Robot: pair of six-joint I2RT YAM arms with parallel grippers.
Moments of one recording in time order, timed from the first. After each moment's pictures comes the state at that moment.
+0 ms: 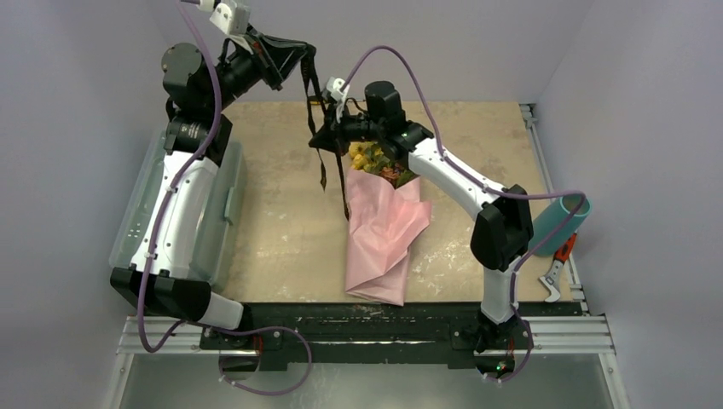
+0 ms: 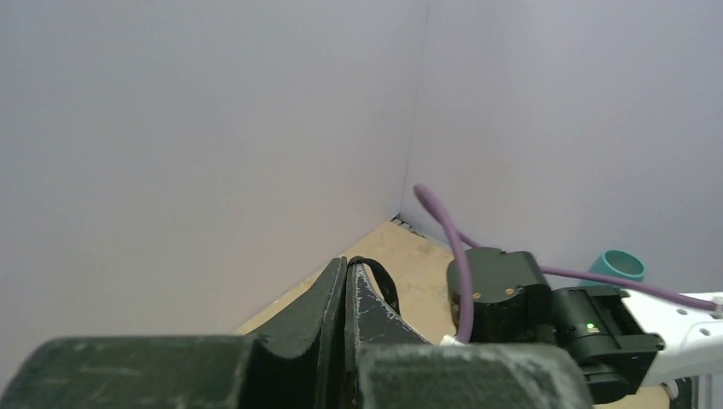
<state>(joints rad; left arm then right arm) -0.18 1.46 1.78 0.03 0.67 -0.28 0.65 1.94 1.79 -0.11 -0.71 -0.09</state>
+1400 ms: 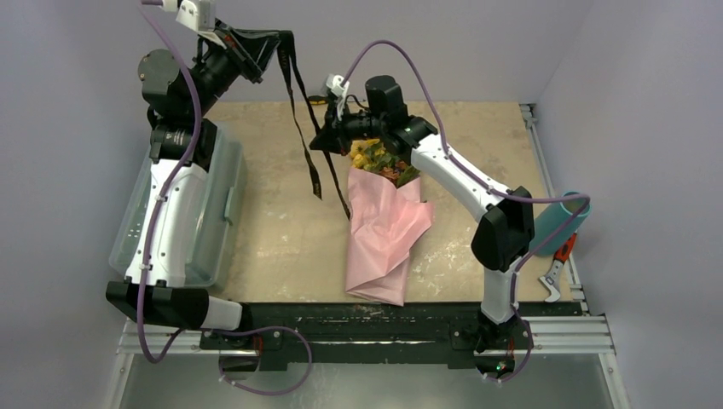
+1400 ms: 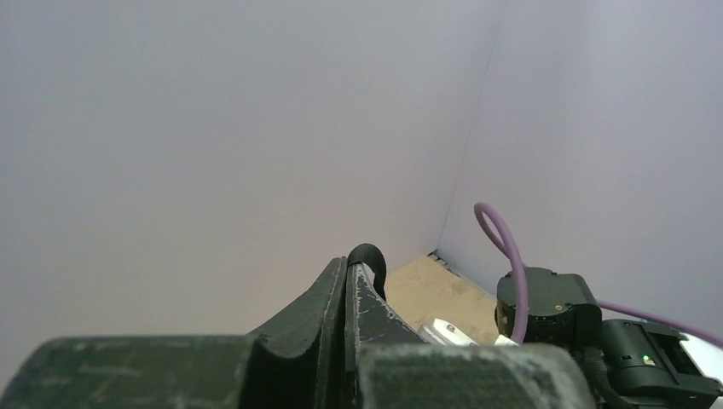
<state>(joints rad) -0.10 1.40 1.72 0.09 0.55 -0.36 0.65 1.93 1.88 -0.25 -0.76 -0.07</state>
